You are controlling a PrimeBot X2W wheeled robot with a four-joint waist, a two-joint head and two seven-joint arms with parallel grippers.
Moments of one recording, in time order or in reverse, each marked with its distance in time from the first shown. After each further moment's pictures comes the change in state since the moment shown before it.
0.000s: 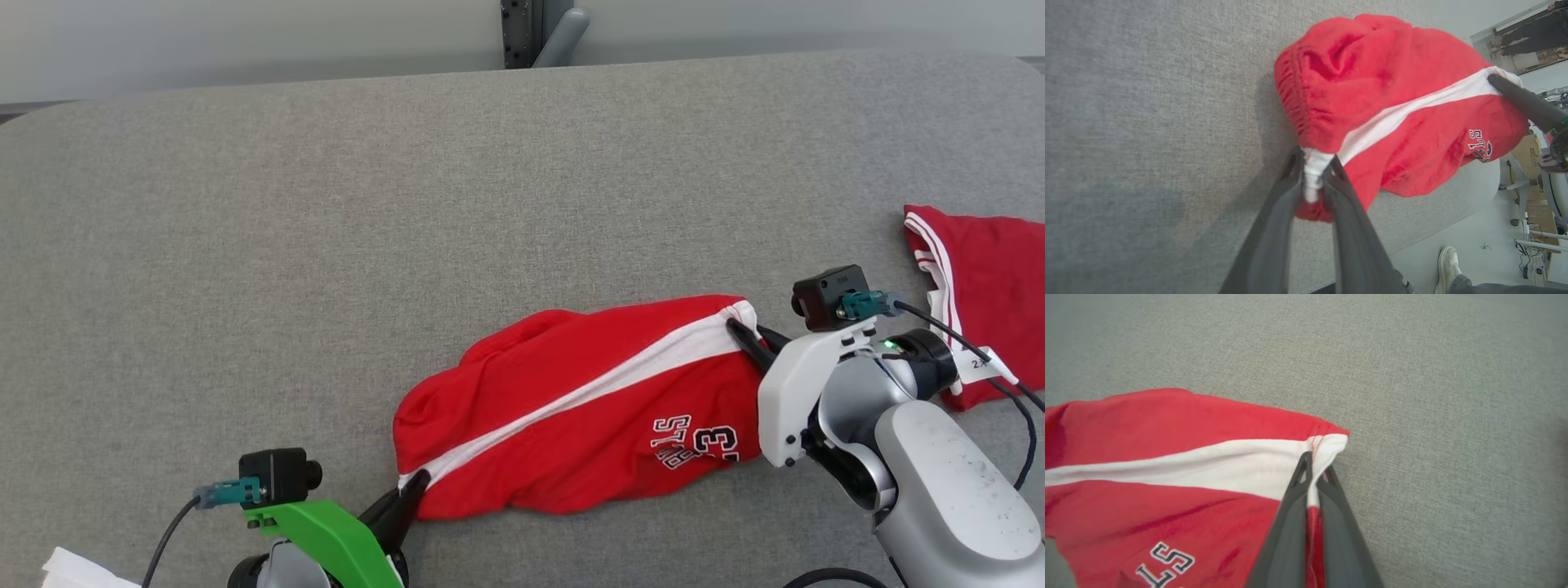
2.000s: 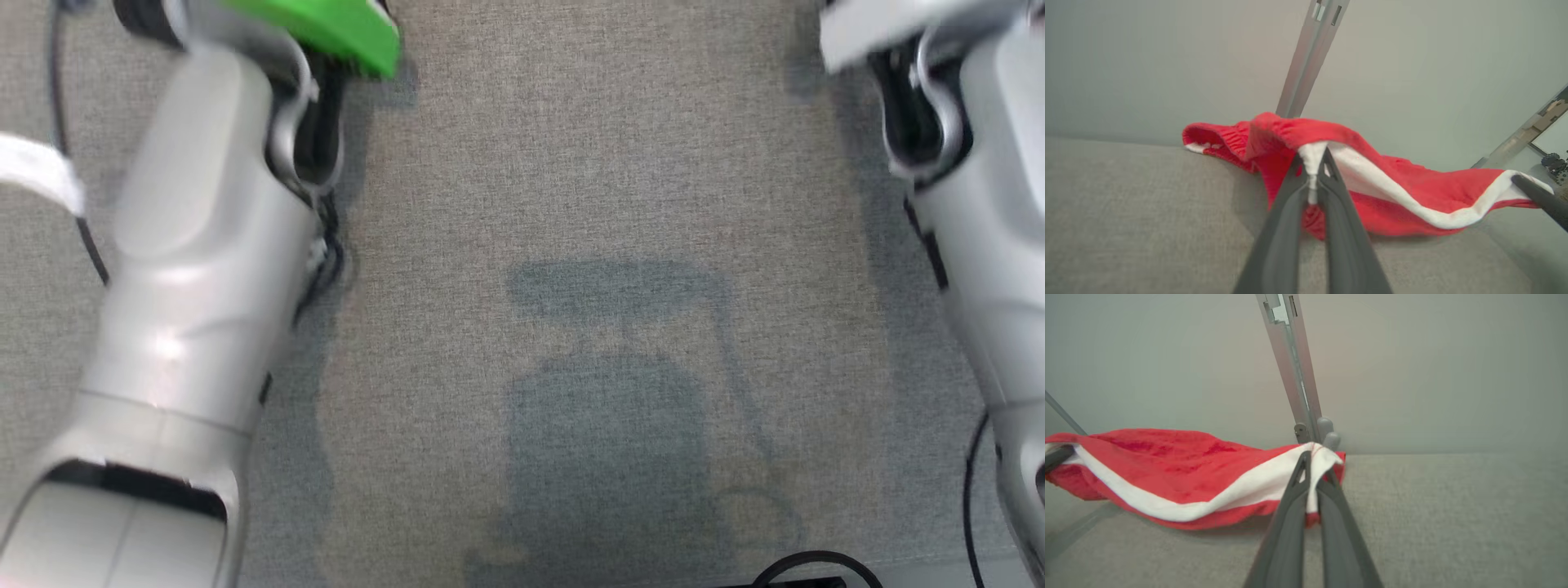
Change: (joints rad) left arm -1.219 -0.023 -0.193 0.688 0.079 -0.003 -0.706; right arm -0.750 0.048 -0.063 0.332 0.115 0.000 -0.541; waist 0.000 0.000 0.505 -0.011
